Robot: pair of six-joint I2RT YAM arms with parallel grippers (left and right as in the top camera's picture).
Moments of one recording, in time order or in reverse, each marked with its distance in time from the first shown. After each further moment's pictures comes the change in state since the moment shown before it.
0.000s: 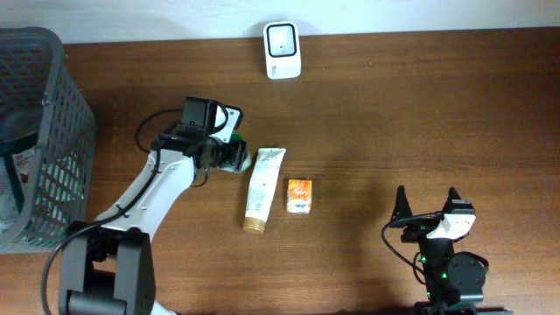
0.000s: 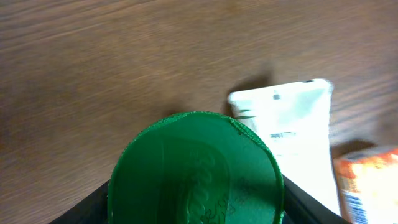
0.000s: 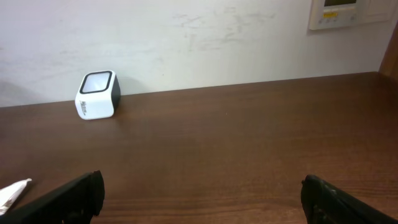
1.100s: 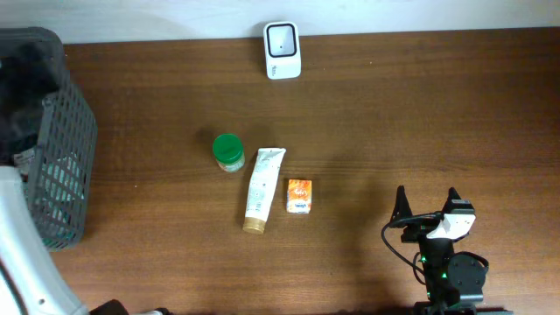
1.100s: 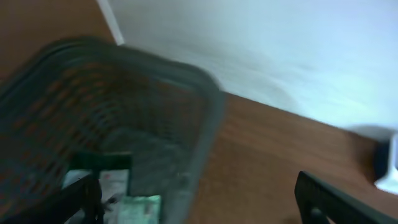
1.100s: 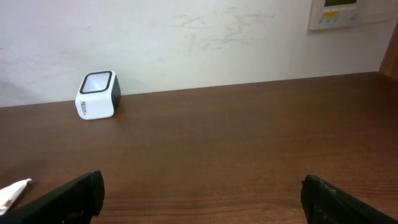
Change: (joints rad) left arm 0.680 -0.177 0.819 -0.472 -0.106 -0.082; right arm 0.000 0.000 0.000 0.000 0.000 0.000
